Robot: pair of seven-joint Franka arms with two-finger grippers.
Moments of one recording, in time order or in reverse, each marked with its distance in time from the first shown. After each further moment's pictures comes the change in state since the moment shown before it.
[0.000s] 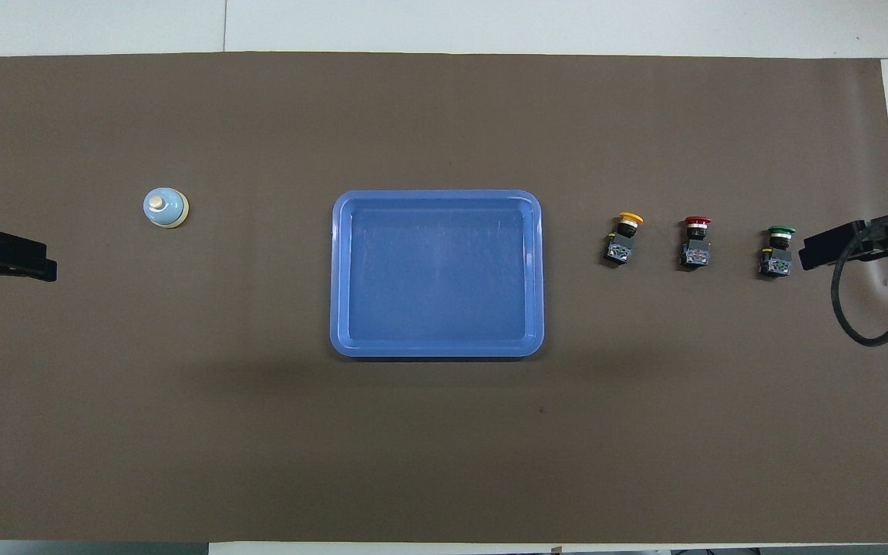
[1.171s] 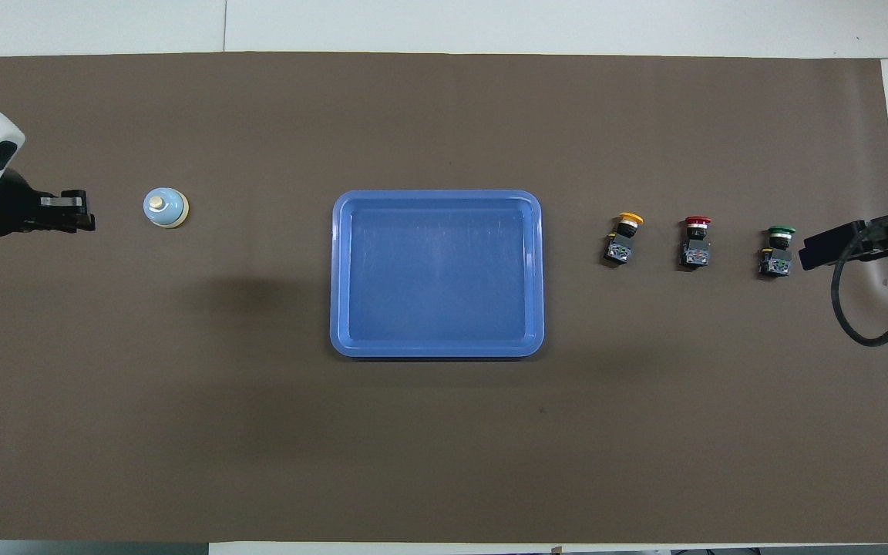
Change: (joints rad) left arm -0.001 0.256 -0.005 -0.091 0.000 0.479 -0.011; right arm 0.000 0.000 0.000 0.000 0.000 0.000 0.000
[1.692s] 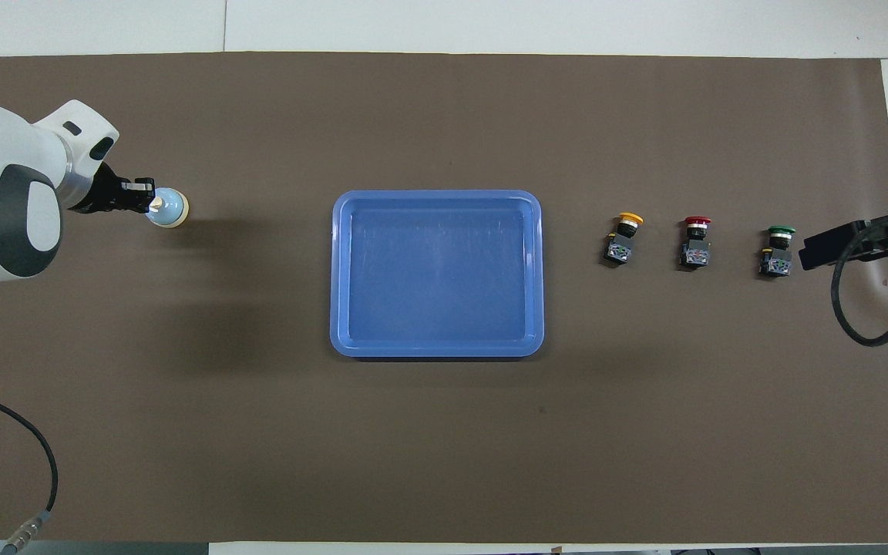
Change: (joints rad) left arm 0.000 0.189 -0.001 0.027 0.000 0.150 -0.001; right arm 0.000 0.000 0.000 0.000 0.000 0.000 0.000
